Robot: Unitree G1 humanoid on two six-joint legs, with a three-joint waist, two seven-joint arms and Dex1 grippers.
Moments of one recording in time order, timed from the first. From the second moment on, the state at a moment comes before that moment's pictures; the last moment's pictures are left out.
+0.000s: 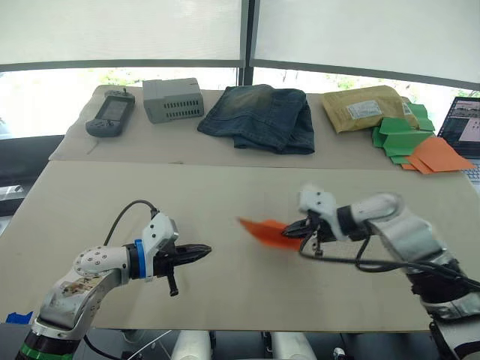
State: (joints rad) left arm -0.01 0.73 0.01 -0.42 -0.52 0.53 -0.97; right arm -0.47 -0.83 0.13 -0.23 0.26 0.77 1.12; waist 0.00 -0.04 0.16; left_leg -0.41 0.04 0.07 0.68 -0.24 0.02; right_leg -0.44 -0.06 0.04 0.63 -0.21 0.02
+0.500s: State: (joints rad) left arm -0.24 0.62 -0.05 -0.34 -0.55 0.61 -0.91; right arm -0.65 -0.94 -0.17 0.72 0.16 0.60 0.83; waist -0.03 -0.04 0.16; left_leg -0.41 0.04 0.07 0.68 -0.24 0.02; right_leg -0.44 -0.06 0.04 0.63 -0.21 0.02
